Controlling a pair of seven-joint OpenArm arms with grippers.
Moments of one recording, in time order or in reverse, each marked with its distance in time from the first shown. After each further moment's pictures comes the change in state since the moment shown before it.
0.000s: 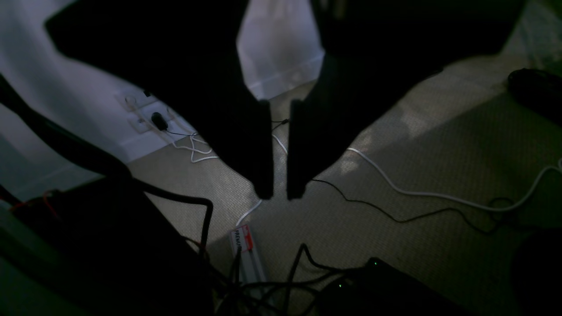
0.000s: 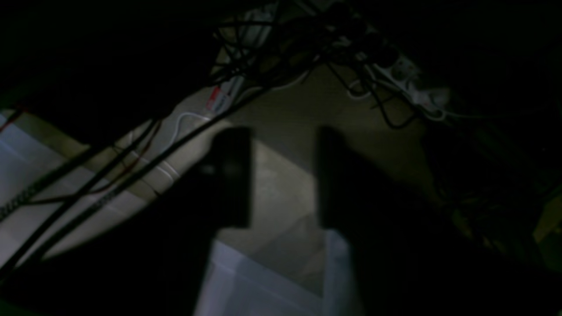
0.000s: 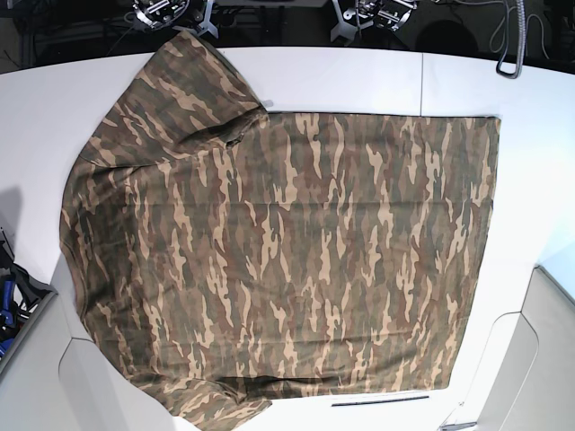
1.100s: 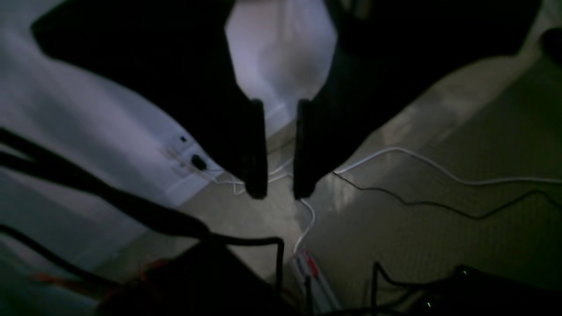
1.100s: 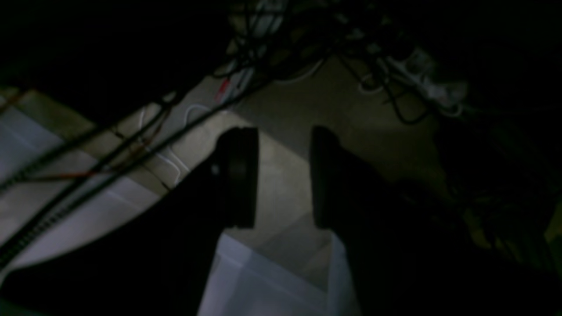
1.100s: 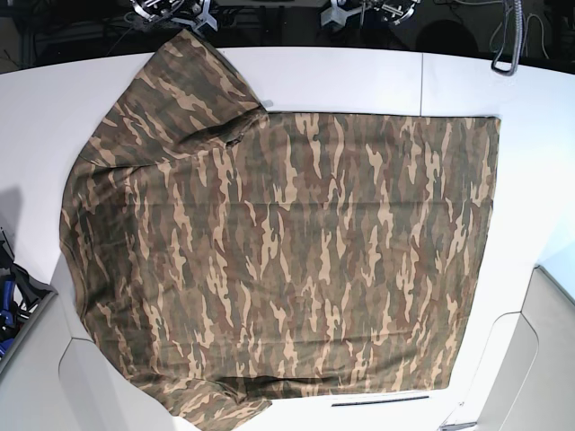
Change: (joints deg) left arm 2.2 -1.2 0.0 0.7 -0.5 -16.1 3.8; right arm -1.6 0.7 0.0 0.1 0.2 1.9 0.0
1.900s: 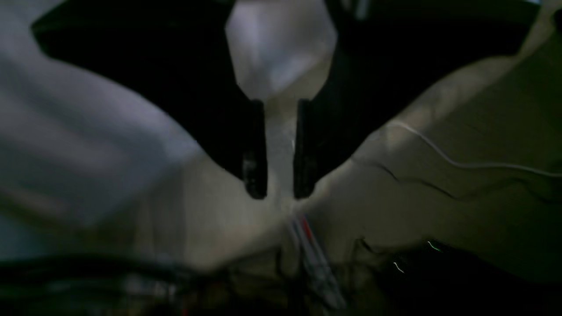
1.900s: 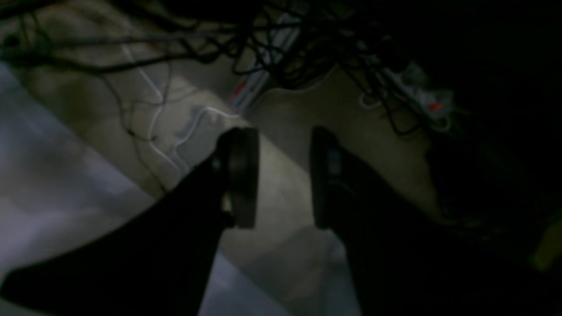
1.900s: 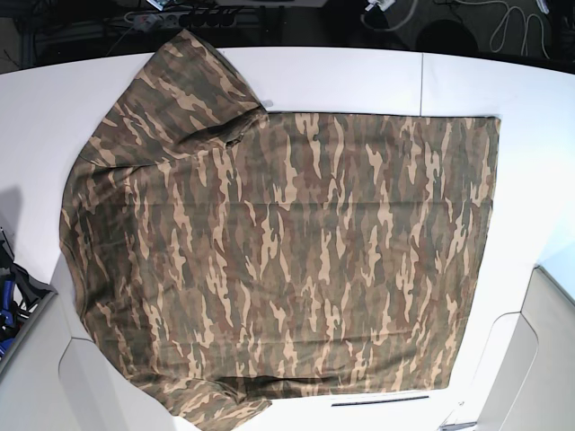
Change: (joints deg) left arm 29.2 -11.8 -15.7 45.4 -5.2 -2.7 0.6; right arm -27.8 17.6 0.0 42.3 11.6 8.0 -0.8
